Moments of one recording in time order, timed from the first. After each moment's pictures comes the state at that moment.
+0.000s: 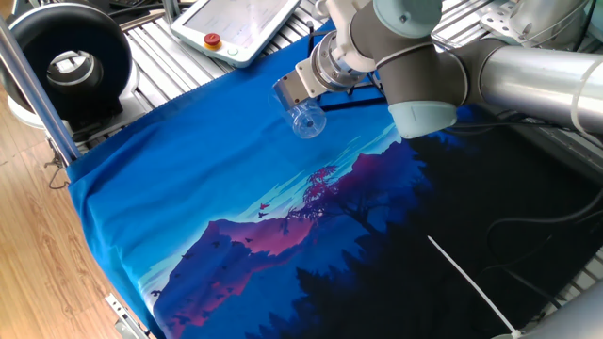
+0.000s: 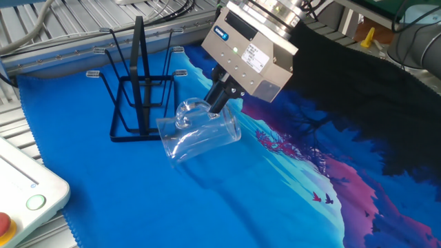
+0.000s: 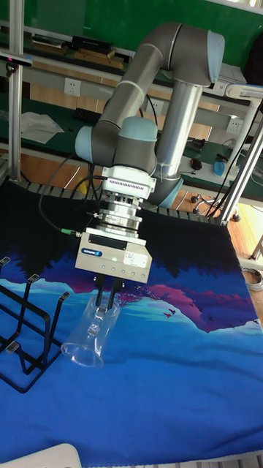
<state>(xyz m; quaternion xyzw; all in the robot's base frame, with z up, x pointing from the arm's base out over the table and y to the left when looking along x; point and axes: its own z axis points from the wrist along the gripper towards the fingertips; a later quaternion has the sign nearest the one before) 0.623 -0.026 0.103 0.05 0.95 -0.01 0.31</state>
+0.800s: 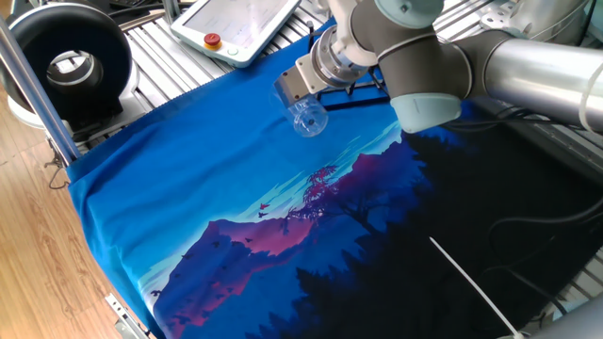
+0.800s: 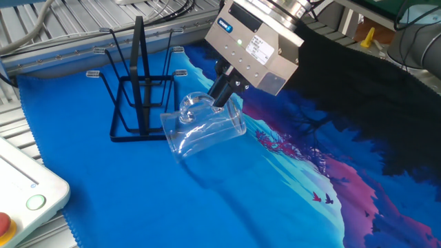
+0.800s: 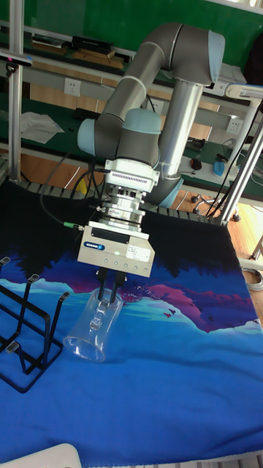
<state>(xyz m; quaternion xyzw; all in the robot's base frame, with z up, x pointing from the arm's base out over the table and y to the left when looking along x) 0.614 -0.024 0.113 0.05 0.95 -0.01 0.30</state>
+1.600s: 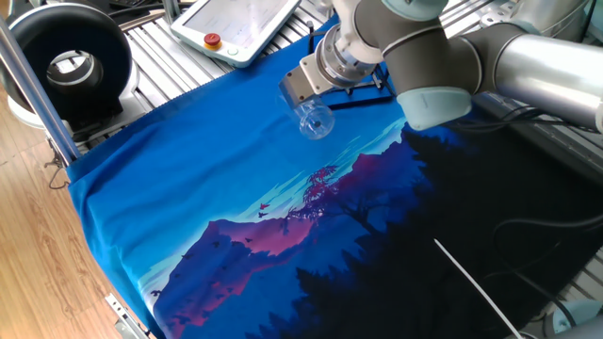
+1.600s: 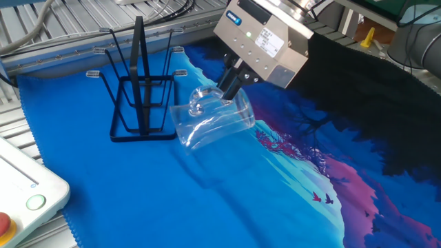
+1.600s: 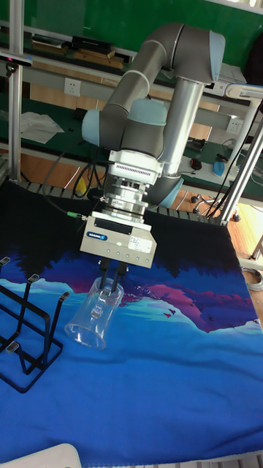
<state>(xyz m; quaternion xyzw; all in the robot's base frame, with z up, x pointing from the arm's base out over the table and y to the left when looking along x) 0.590 -0.024 0.120 0.05 0.96 -0.02 0.28</state>
